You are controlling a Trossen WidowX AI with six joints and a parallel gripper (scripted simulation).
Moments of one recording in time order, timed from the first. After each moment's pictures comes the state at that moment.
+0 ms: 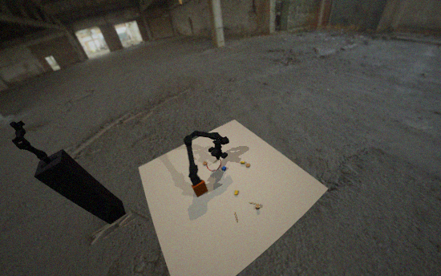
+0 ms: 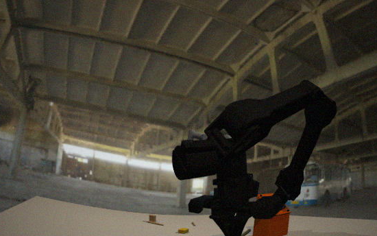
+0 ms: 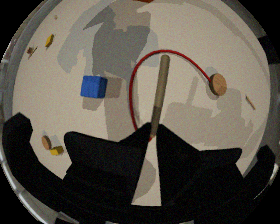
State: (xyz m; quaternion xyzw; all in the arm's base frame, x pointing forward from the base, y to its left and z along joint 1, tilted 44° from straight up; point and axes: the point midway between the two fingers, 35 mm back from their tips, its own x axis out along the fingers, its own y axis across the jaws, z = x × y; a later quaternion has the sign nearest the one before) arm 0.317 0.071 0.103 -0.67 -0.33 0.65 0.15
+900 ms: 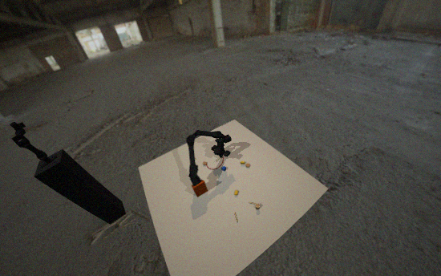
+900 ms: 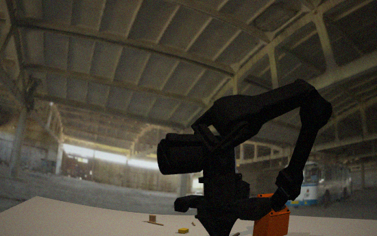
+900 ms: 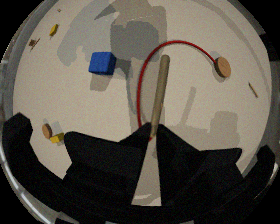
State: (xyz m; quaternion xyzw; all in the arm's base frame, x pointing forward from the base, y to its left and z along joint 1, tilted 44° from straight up) arm 0.351 0.066 0.107 -0.69 -0.33 0.63 0.16
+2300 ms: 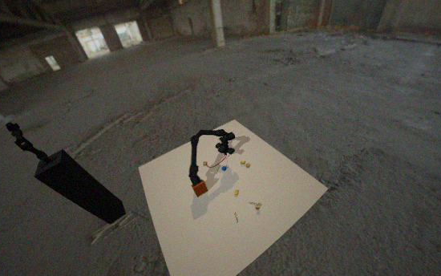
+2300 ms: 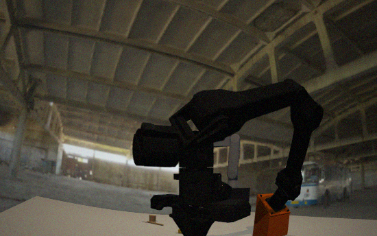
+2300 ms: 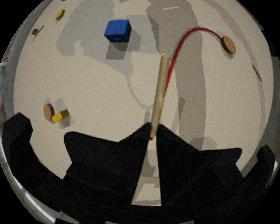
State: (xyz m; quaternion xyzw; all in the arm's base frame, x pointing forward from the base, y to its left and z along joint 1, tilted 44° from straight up) arm 0.403 0.057 0.110 -0.71 -0.32 0.60 0.18
